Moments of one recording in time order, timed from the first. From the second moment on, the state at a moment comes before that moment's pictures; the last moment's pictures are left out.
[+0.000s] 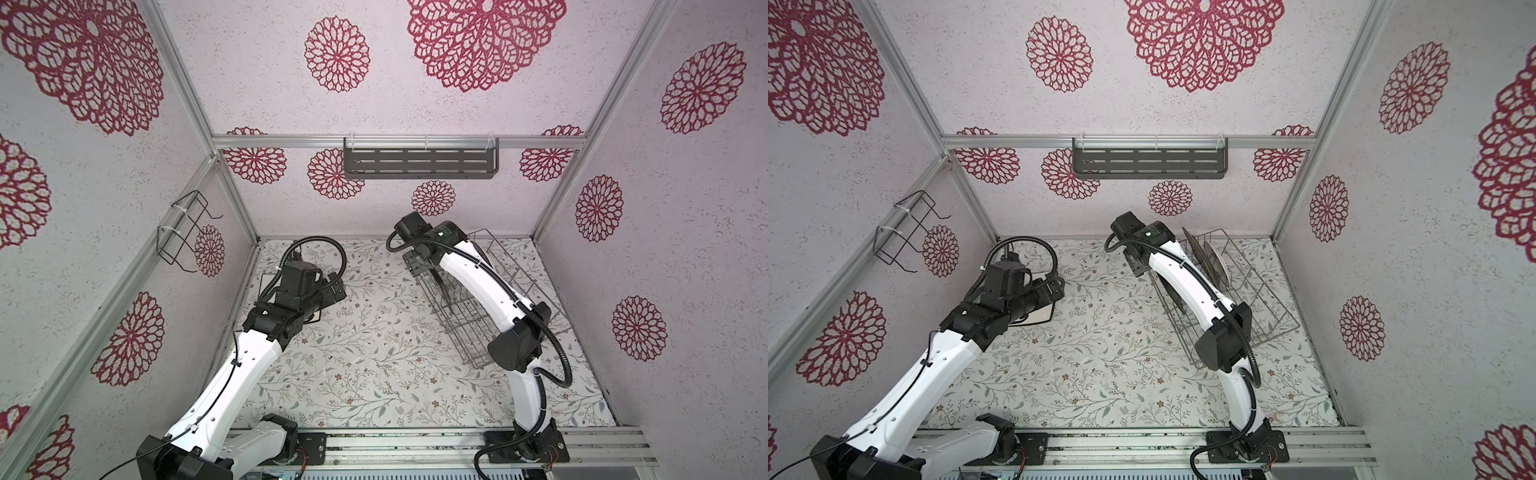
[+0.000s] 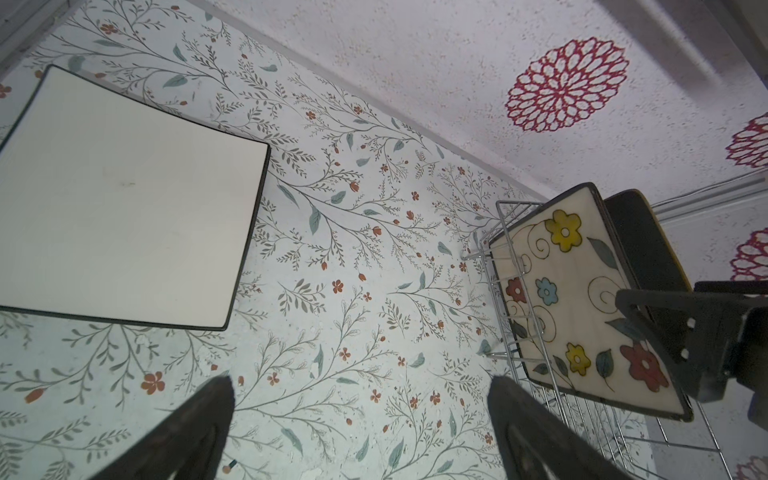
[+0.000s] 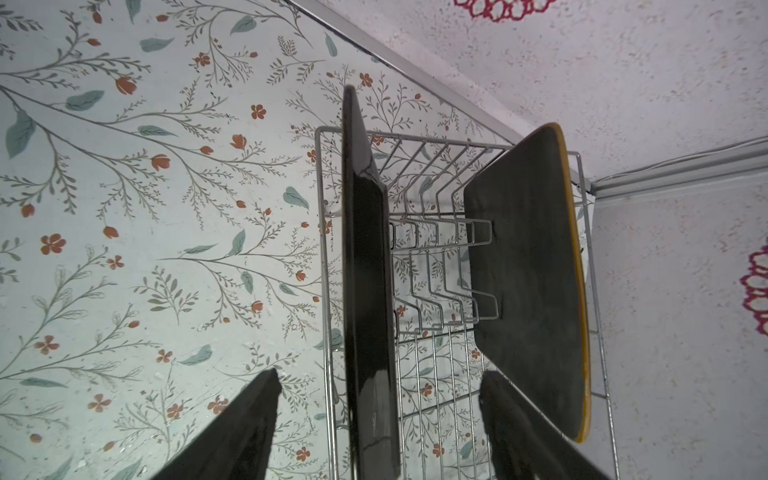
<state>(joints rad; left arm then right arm) -0.34 1.12 1.07 -0.62 -0.12 -0.66 0.70 2.13 2.37 -1.34 0.52 0.15</state>
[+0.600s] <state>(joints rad) -0.34 1.17 1.06 -0.56 -0.11 -0.67 0.65 2.22 2.39 -1.39 0.48 0.11</state>
